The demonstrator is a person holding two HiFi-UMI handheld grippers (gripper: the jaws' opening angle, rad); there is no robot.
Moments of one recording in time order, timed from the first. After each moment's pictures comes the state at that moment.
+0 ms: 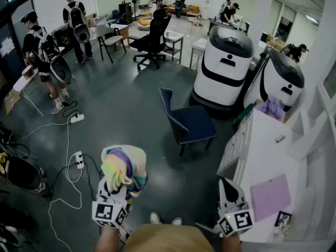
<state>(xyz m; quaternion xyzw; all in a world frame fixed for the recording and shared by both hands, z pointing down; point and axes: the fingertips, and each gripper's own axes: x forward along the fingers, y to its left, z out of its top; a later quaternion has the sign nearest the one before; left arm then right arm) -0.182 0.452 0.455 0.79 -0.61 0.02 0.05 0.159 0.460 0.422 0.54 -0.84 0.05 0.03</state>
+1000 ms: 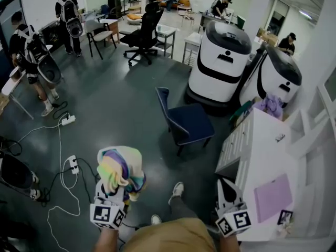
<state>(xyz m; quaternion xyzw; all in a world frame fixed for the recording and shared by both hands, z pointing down) -0.250 0.362 0.484 0.80 -0.59 0.01 0.08 0.094 0.386 0.445 0.57 -0.82 0.07 0.03</state>
